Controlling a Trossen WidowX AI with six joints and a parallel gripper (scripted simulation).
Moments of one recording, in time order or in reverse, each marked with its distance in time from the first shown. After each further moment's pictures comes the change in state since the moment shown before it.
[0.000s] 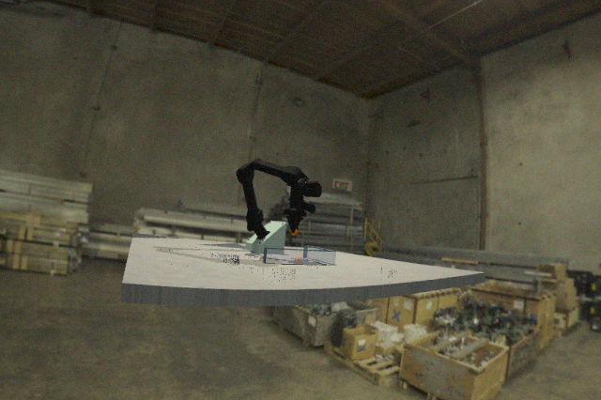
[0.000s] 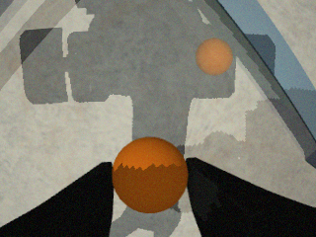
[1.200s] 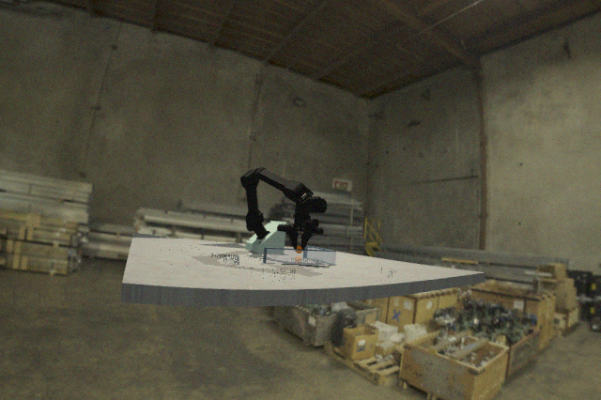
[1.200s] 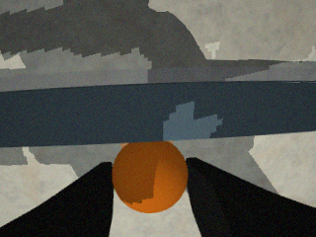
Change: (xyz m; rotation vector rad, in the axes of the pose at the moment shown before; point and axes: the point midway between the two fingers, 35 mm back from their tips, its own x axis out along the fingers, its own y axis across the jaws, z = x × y) arm 0.068 -0.059 0.038 0.857 -0.006 -0.019
